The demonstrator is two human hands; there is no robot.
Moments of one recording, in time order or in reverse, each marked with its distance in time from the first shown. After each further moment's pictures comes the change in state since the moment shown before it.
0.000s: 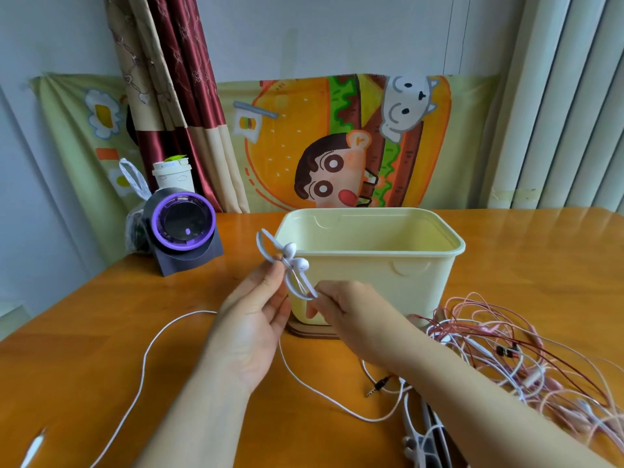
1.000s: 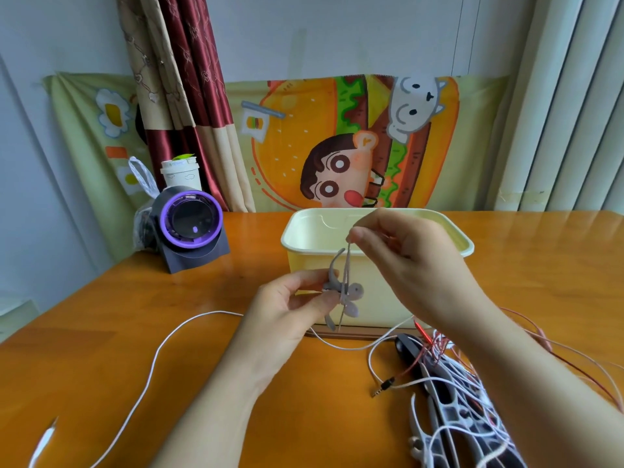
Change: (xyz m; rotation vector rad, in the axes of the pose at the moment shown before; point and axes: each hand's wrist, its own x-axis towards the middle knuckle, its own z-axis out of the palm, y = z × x) left_hand -0.001 -0.004 -0.003 0.593 -0.272 0.185; right_hand -0.002 -0.021 -0.054 0.028 0.409 -0.181
